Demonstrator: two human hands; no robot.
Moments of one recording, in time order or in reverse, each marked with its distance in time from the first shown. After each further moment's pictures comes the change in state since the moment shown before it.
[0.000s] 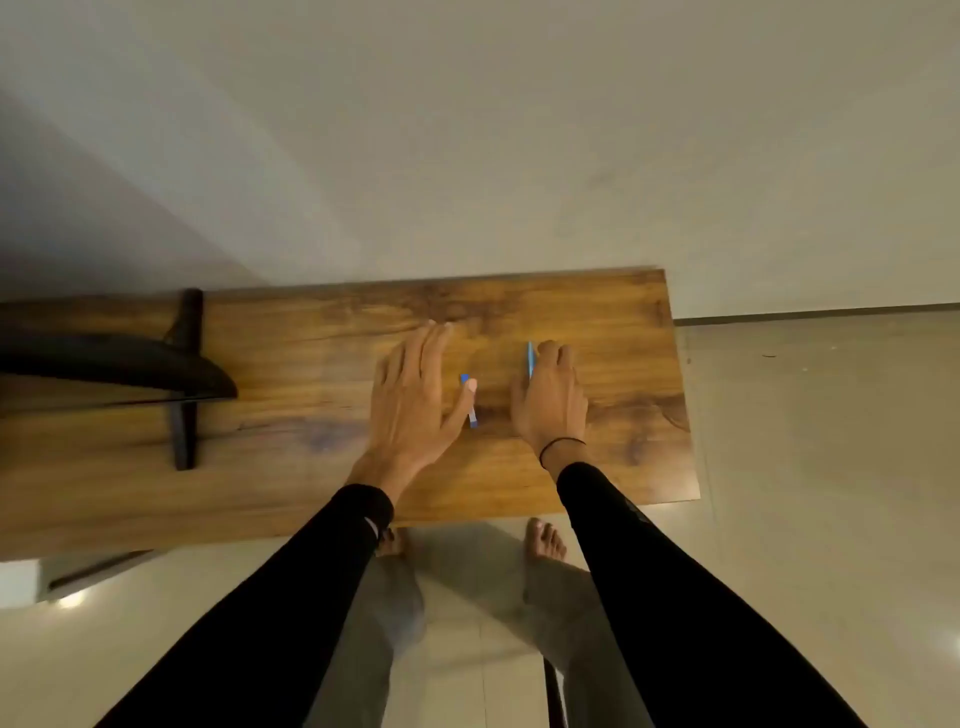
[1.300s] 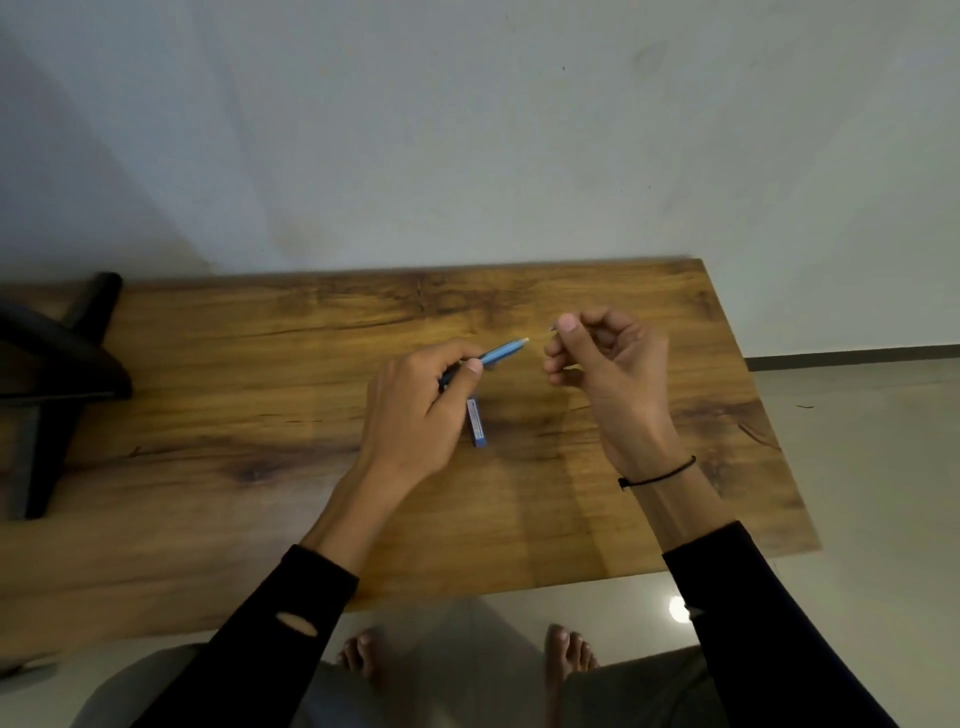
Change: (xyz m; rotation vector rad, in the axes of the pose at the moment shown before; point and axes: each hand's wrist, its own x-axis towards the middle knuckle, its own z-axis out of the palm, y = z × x) left_hand 0.000 -0.016 0.066 -0.581 0.146 0.056; right_hand 0.014 0.045 0.028 1.148 0.152 -0.155
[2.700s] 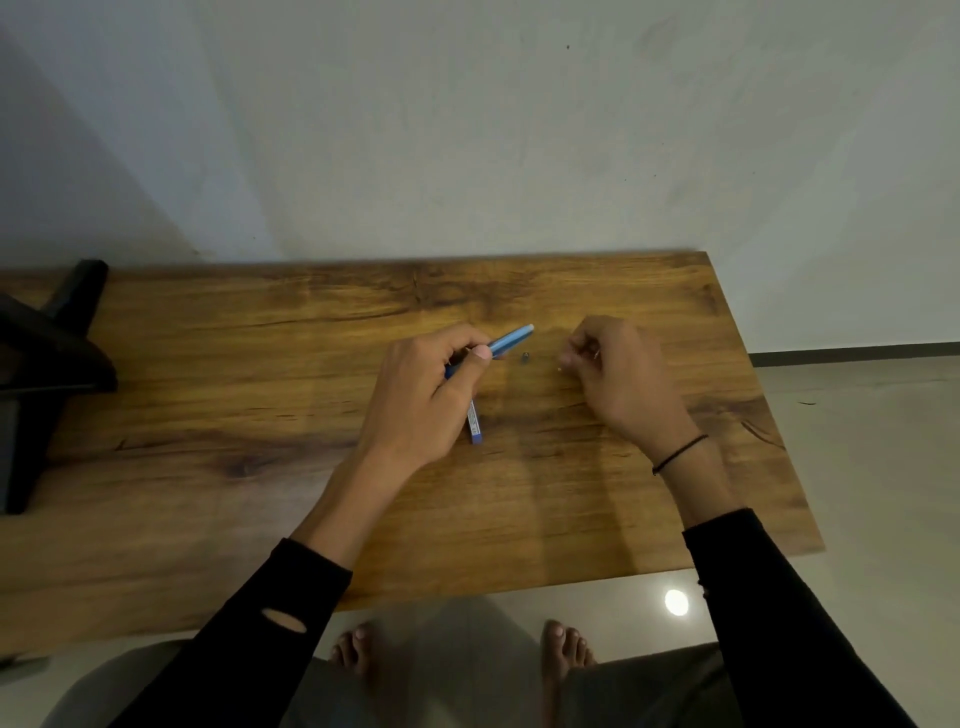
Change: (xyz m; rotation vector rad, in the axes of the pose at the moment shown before) left_hand 0.009 0.008 0.002 -0.056 -0.095 0.006; right_hand 0.026 0.010 -0.025 -0.934 -0.201 -0.088
